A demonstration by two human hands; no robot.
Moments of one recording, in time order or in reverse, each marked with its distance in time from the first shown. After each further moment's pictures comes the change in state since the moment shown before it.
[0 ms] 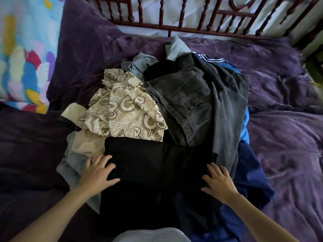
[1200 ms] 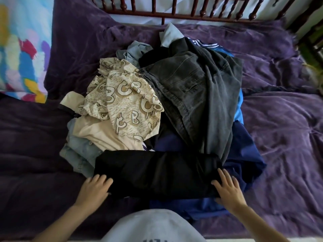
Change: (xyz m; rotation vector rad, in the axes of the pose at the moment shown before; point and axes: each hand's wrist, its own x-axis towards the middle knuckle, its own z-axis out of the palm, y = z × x) left_hand -0.093 0.034 0.053 -0.049 0.057 0.132; right_hand -0.094 -0.026 0.085 0.303 -0.034 0.183
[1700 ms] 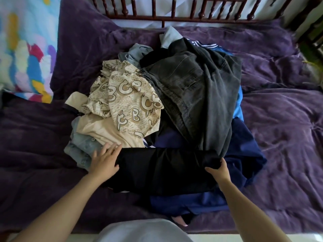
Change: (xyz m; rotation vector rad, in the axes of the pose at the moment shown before) left_hand 0.057 0.015 -0.057 0.059 -0.127 -0.334; right_hand 0.053 -0.020 -0.007 1.195 0.088 0.711
